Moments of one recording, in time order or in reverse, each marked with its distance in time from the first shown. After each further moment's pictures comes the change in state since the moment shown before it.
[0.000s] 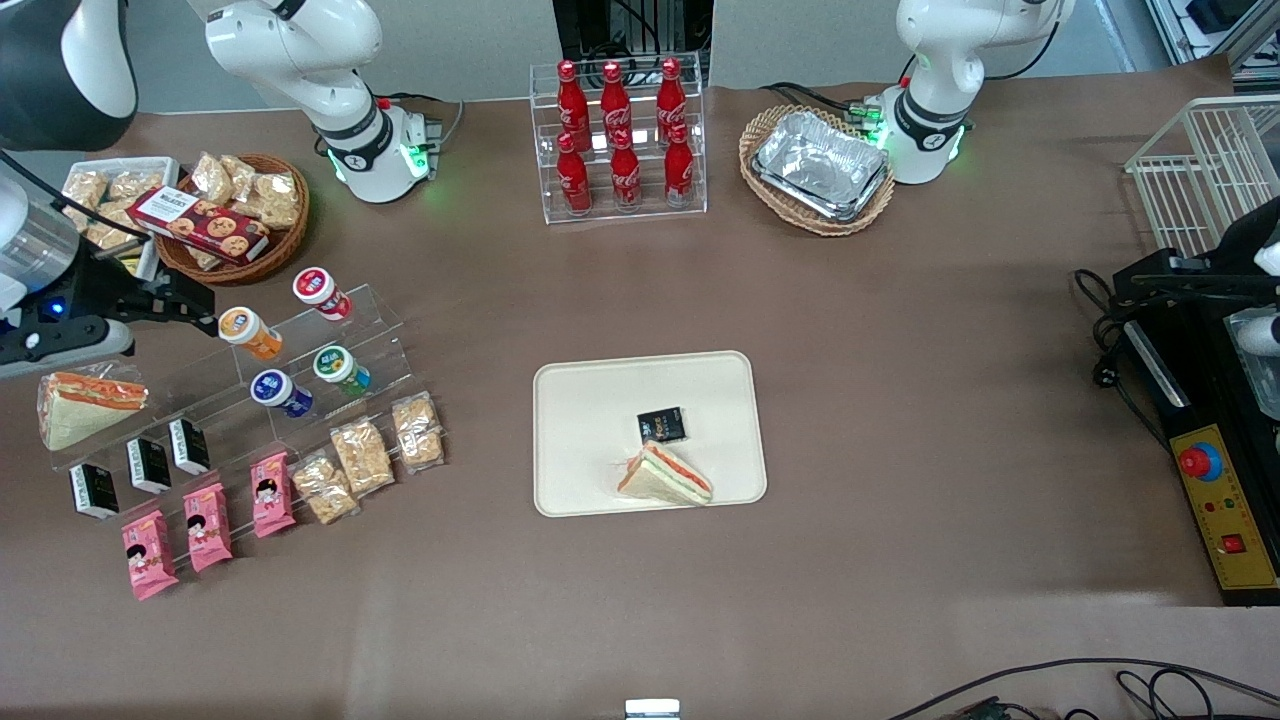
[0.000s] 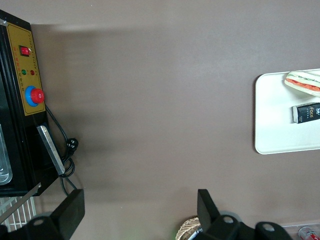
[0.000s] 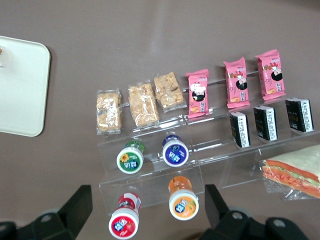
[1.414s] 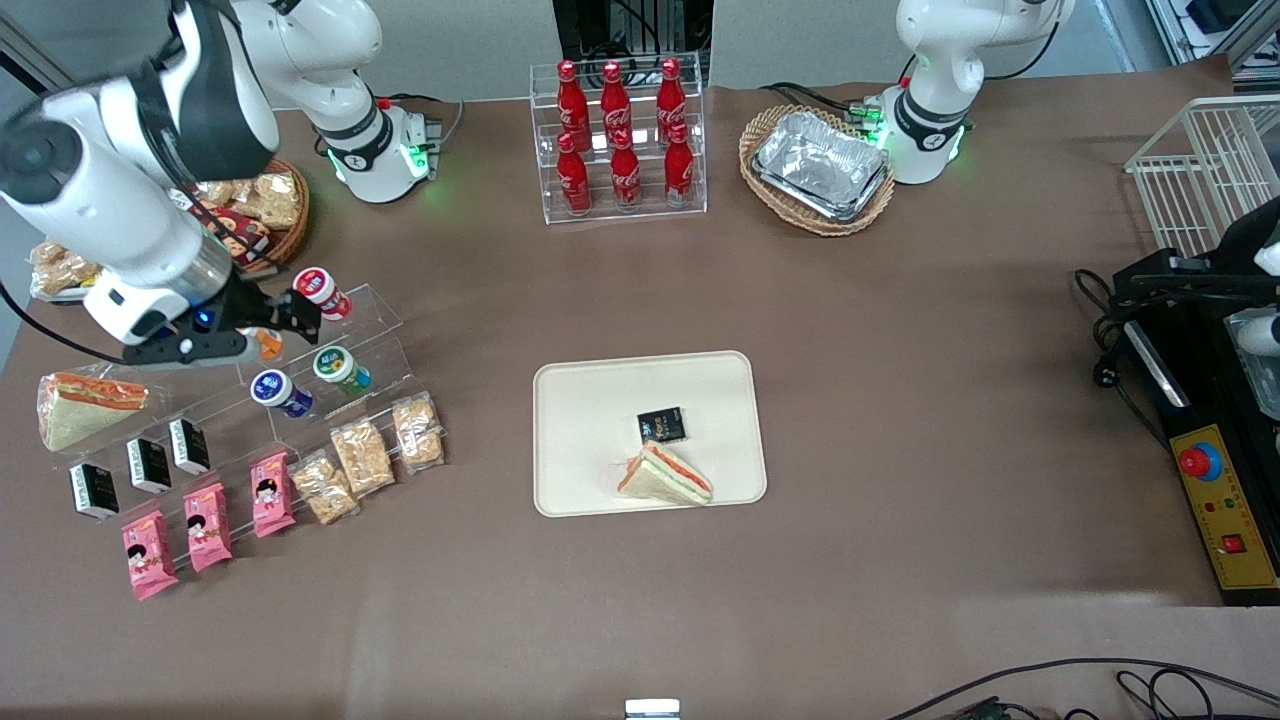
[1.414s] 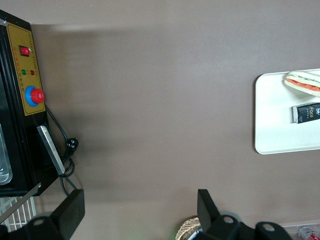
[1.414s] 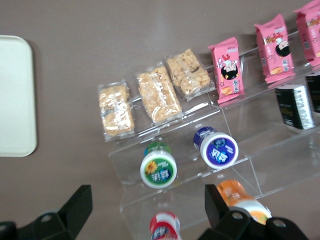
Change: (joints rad) arm -0.009 -0.079 0.119 -0.385 -0.015 0.309 0.261
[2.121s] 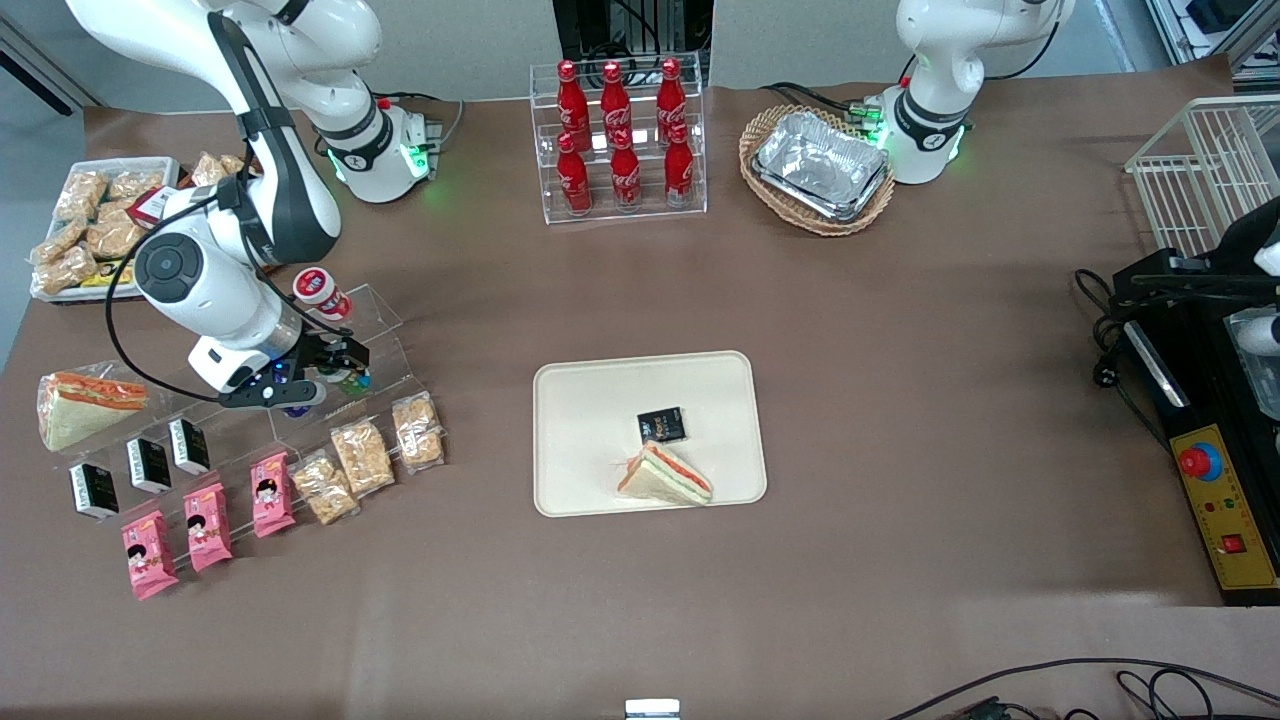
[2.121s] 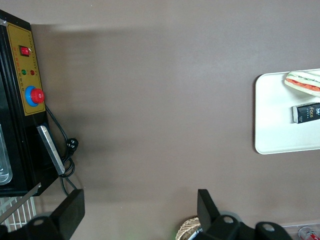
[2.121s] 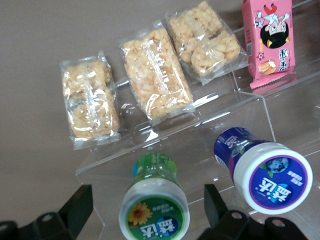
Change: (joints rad) arm -0.003 0.157 -0.010 -0.196 0.001 0.298 -0.001
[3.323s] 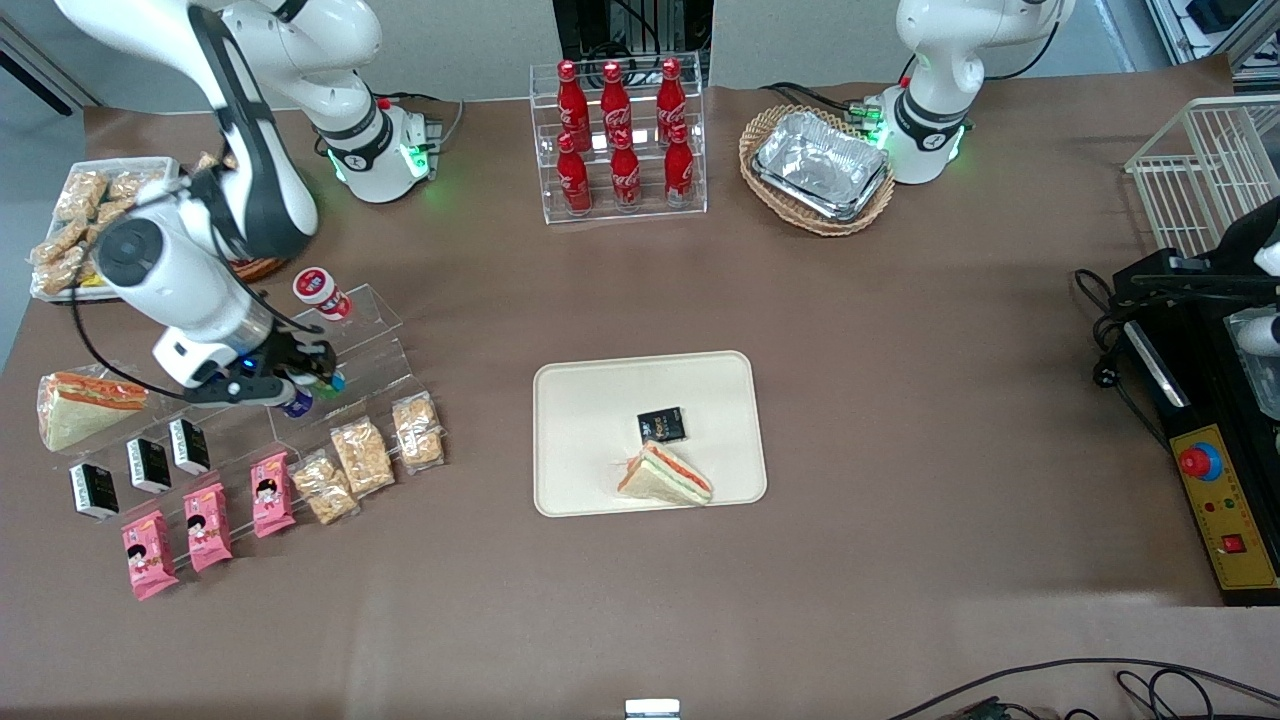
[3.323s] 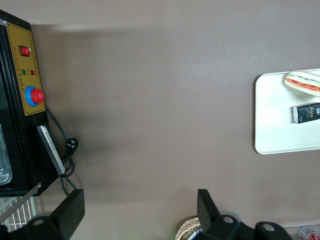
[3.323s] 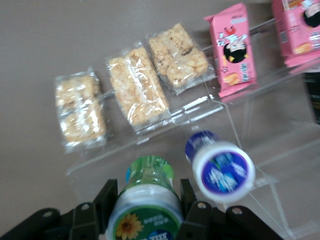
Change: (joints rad) arm -0.004 -0.068 -0.053 0.008 0.002 -0.028 -0.045
